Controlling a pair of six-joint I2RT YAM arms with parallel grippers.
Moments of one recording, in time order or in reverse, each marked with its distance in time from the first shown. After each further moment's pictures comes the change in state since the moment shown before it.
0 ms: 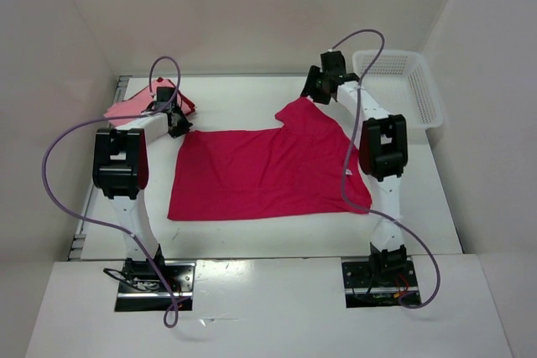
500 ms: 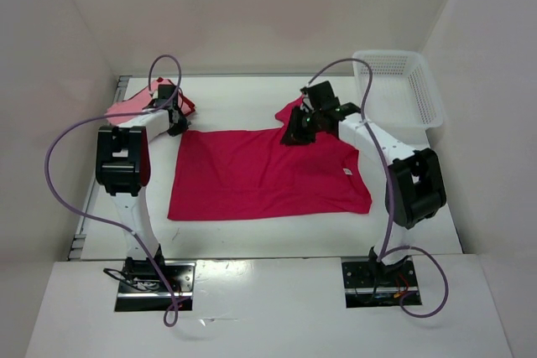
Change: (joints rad) left arm 0.000 0.042 0.069 -0.056 -0.081 0.000; right arm 0.221 -0.517 -0.582 -0.077 -0.261 0.062
